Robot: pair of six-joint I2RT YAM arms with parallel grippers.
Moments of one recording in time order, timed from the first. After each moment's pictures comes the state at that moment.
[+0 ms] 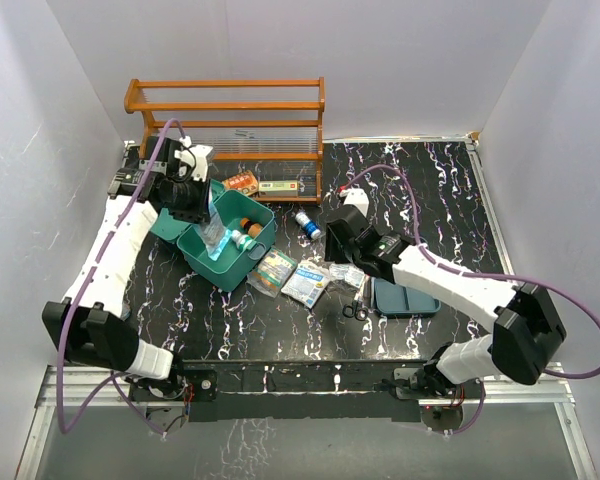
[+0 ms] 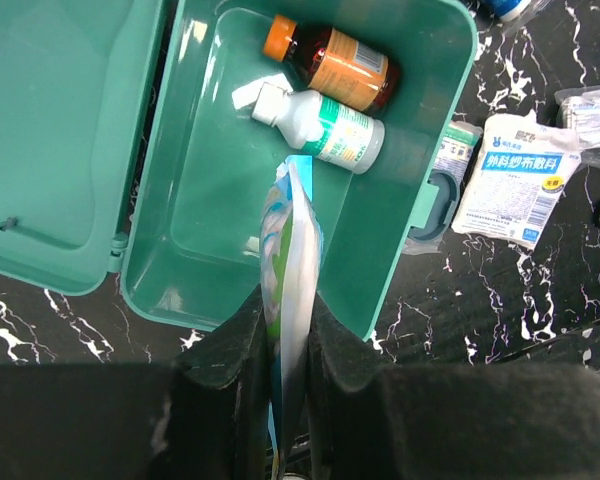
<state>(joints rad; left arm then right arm) -0.18 1.42 1.51 -1.06 0.20 0.07 0.77 1.36 1.01 -0.43 0.34 0.59</state>
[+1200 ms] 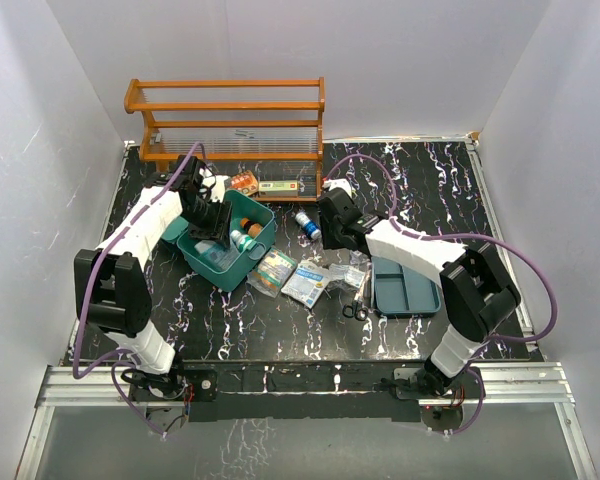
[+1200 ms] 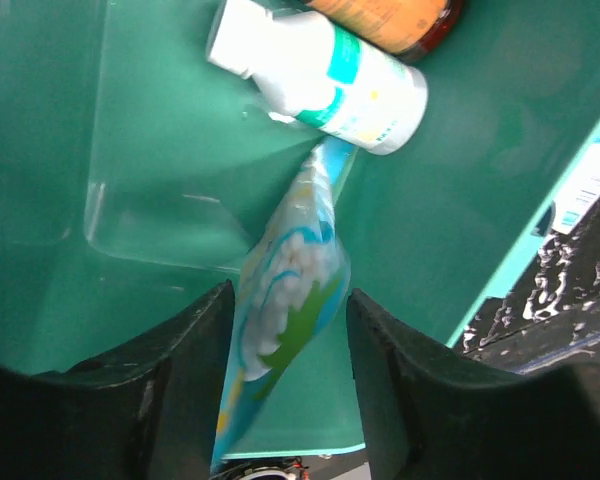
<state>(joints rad) -0.18 1.66 1.36 -1.00 0.29 0.05 0.66 1.66 1.16 -0.39 0.28 0.38</state>
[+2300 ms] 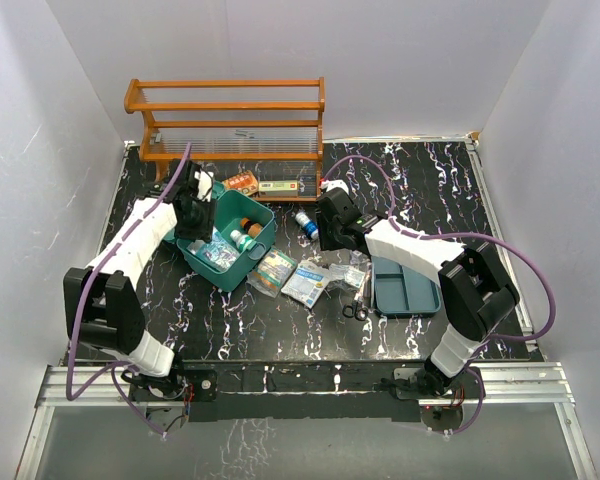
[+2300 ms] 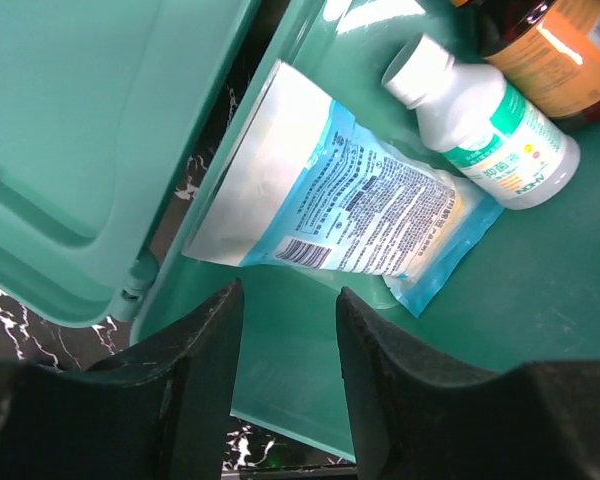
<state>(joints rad) -0.19 1.55 1.29 -0.90 -0.04 -0.03 0.65 1.68 1.16 -0.37 0.21 0.37</state>
